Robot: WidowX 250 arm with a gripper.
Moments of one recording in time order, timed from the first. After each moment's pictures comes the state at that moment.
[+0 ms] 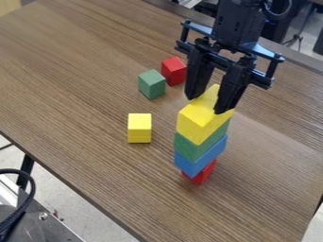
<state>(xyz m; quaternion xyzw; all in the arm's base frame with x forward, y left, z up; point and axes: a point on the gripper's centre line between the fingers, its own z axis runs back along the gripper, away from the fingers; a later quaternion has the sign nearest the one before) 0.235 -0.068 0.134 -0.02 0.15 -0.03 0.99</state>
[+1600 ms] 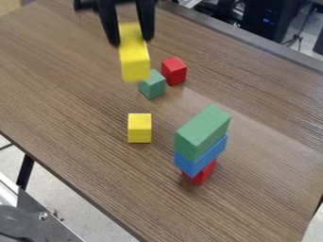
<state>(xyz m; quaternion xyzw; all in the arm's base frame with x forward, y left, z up) 0.240 0.042 0.152 -0.13 0.09 0.44 0.88</state>
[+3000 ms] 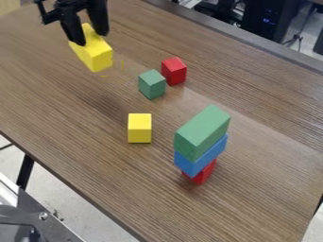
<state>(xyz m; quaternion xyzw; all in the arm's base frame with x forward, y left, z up) 0.256 0.133 0.115 -0.09 0.06 0.63 0.76</state>
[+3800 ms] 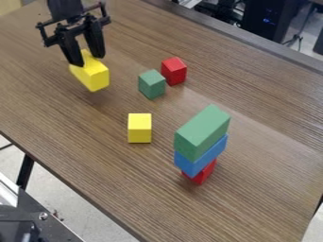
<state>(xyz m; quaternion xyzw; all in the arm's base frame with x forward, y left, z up) 0.257 0.142 0.075 -0.12 0.14 0.63 0.76</state>
